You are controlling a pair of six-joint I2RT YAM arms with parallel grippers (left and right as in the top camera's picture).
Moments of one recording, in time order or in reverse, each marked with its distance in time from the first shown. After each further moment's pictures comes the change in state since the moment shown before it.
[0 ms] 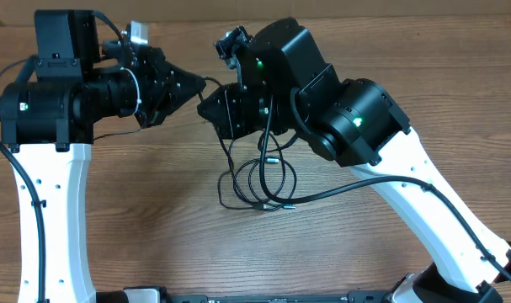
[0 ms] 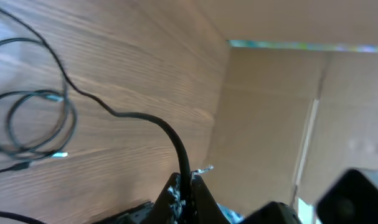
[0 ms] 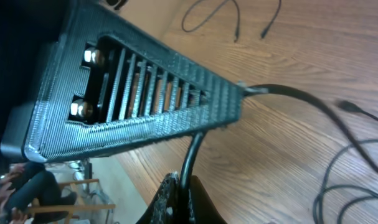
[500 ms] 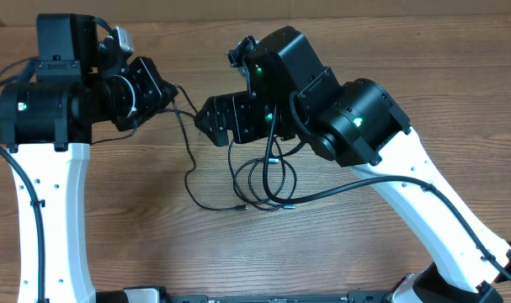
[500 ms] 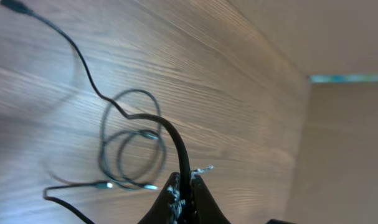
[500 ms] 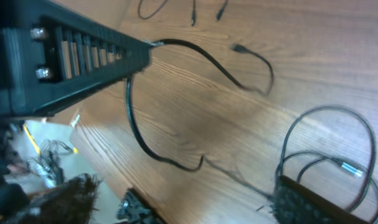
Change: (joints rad) left arm 0.012 0.000 0.000 -0.073 -0.335 0.219; right arm 0.000 0.000 0.000 -0.128 0.111 -0.002
